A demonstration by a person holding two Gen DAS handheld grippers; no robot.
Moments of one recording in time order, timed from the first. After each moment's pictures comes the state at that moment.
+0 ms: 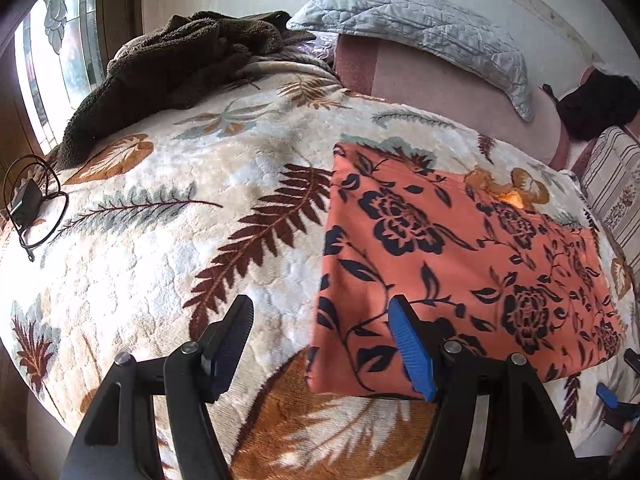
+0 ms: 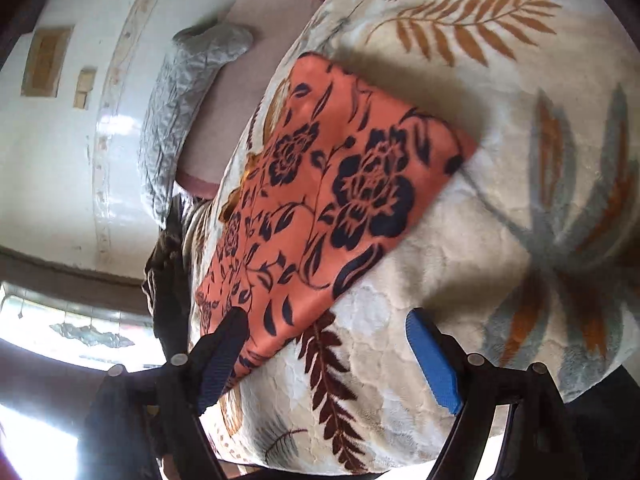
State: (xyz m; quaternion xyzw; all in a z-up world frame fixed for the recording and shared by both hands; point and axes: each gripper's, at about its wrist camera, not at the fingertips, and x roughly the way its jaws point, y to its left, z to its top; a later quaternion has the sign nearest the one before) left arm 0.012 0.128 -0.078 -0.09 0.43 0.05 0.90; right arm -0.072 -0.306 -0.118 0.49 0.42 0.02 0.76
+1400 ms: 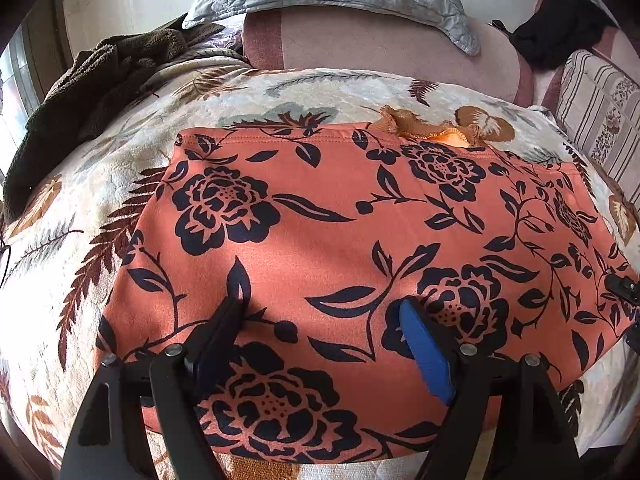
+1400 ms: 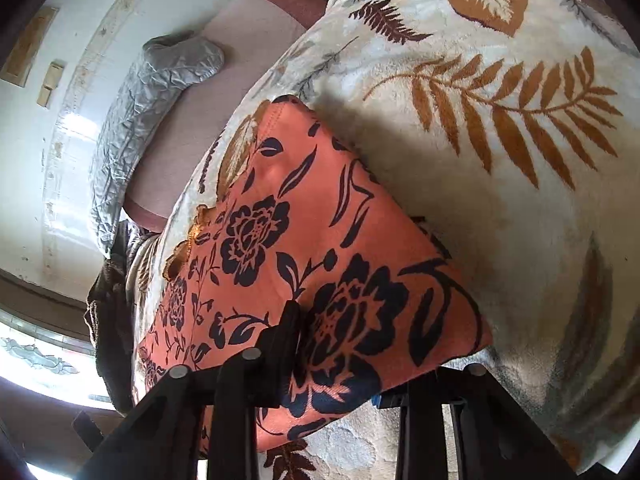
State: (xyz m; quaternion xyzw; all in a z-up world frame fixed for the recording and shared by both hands) left arm 0.061 0.012 -0.118 -0.01 0.46 0.00 0.89; right arm 0.007 -0.318 -0.114 0.41 0.43 -0.07 0.80
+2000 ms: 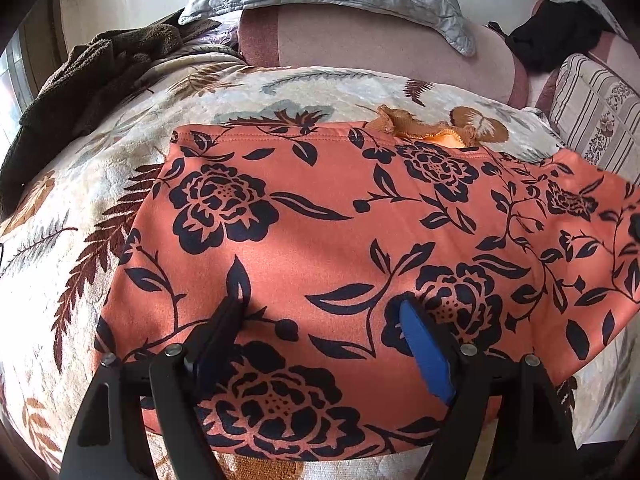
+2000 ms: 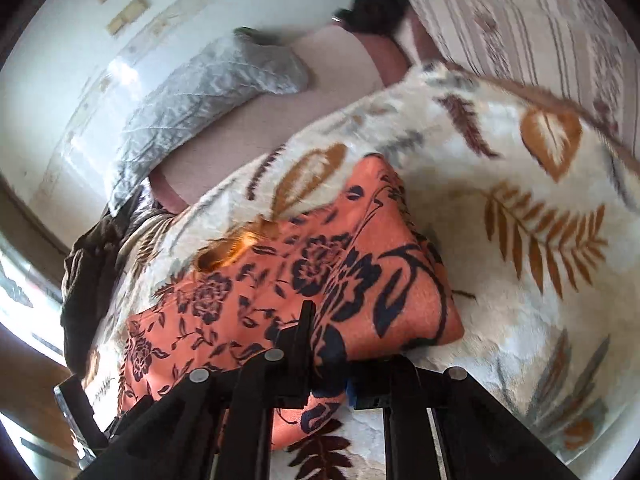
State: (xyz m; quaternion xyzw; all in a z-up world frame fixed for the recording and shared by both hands) left arm 0.062 0.018 -0.118 -0.02 0.47 -0.02 0.88; right arm 0.016 -0.244 -0.020 0.22 0.38 -0.05 0.90
